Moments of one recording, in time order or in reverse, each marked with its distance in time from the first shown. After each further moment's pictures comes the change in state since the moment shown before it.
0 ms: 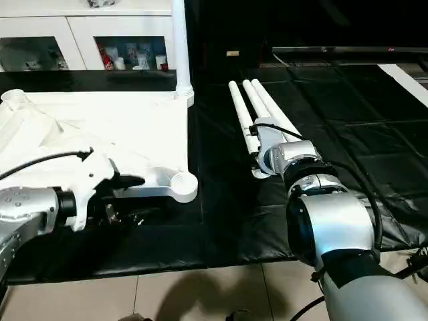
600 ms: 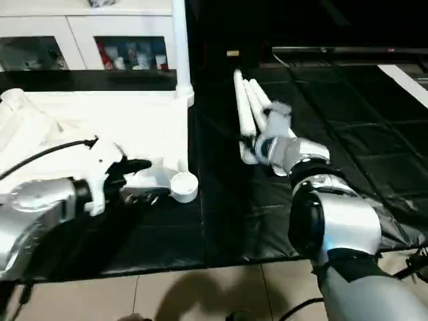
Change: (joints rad) left arm -0.084 -0.158 0.001 0.150 0.012 -0.112 0.122; right arm 0.019 0.008 -0.332 -0.078 0.295 -0.113 0.005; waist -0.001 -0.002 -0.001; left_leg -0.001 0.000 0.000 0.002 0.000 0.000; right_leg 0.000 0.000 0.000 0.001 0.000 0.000
